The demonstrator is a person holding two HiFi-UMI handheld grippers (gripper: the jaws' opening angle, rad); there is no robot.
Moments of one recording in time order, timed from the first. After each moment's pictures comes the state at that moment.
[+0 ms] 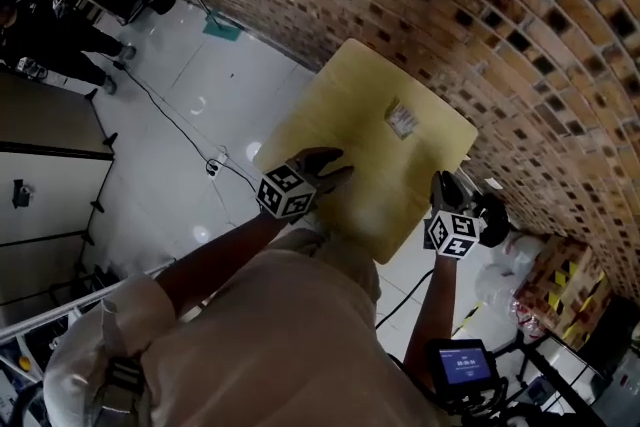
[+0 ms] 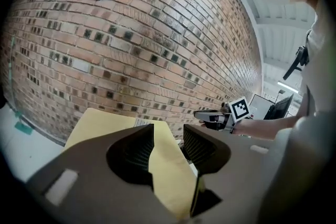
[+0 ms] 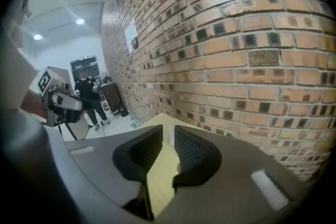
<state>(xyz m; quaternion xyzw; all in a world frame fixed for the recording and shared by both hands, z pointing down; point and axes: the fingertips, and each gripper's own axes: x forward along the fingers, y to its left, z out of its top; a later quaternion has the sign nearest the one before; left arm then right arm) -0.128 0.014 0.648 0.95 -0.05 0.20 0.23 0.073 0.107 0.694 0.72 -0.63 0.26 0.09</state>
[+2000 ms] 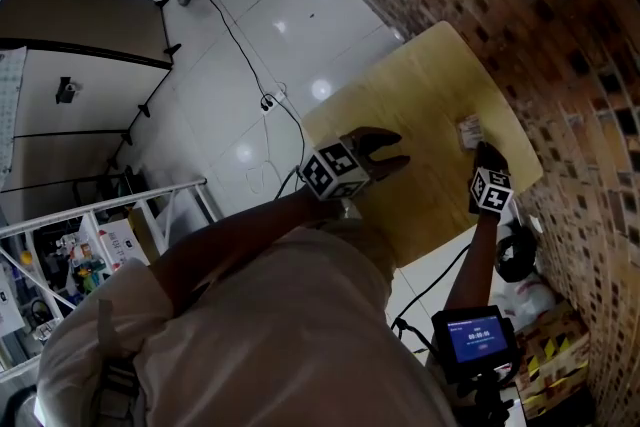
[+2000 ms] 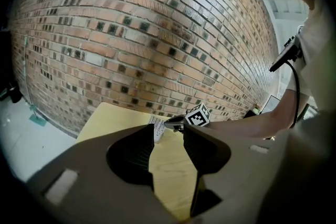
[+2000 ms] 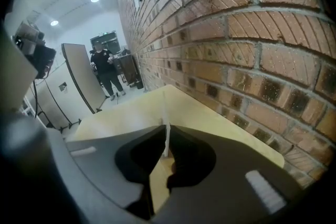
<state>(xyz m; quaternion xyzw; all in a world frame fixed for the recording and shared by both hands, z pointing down) -0.111 -0.028 0.677 0.93 -0.11 0.24 0.24 0.098 -0.046 0.870 0.60 -0.71 0.31 0.21</state>
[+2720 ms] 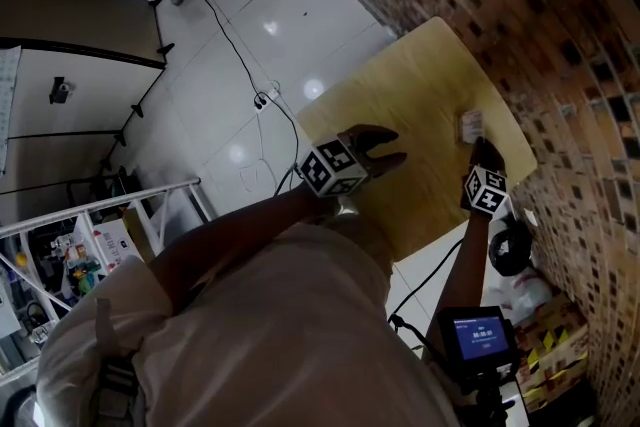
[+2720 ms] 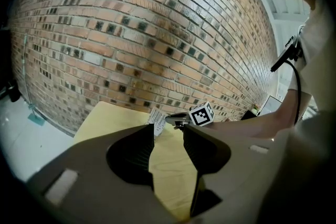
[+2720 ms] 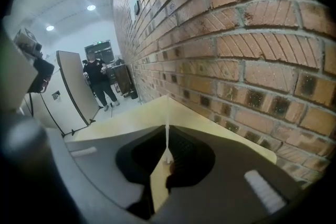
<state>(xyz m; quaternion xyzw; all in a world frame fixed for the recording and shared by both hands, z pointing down) -0.111 -0.015 0.674 0.93 -0.11 0.24 0.25 0.100 -0.037 0.835 0.64 -0.69 0.29 0.17</state>
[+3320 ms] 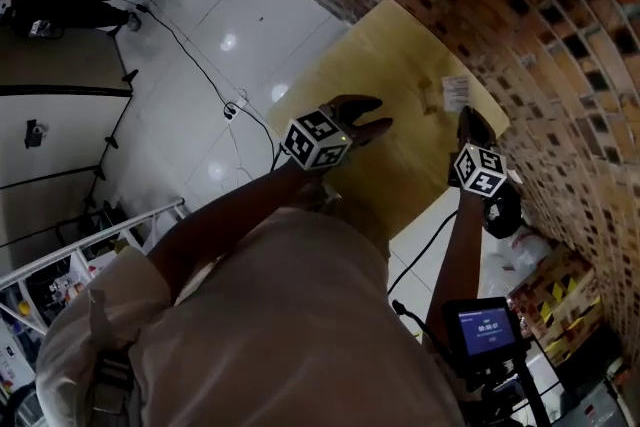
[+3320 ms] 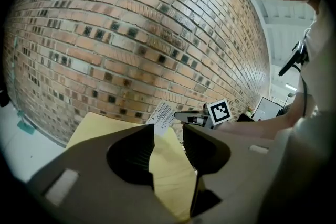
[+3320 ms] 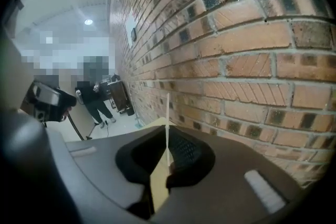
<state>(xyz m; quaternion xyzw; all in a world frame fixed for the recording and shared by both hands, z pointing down) -0.080 -0.029 0.646 0.95 -0.08 0.20 0.24 0.115 -0.018 0.728 0.69 -0.68 0.25 0.09</state>
